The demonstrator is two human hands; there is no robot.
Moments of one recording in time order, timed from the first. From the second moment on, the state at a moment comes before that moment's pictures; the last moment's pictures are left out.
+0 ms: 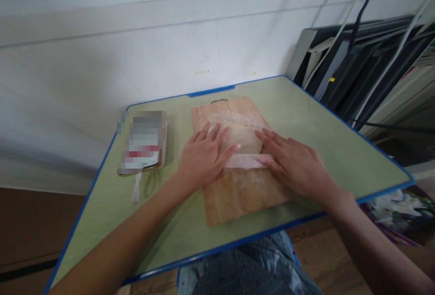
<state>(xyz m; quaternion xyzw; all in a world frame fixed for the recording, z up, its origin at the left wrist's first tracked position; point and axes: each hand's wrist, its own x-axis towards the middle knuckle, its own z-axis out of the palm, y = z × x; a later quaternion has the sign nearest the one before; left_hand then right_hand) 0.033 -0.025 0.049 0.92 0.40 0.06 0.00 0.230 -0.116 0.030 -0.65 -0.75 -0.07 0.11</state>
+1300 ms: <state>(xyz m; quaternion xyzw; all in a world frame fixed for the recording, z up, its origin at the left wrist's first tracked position) 0.055 0.032 0.041 0.93 0.35 0.08 -0.02 0.242 -0.092 0.038 -0.64 -0.76 -0.01 0.10</state>
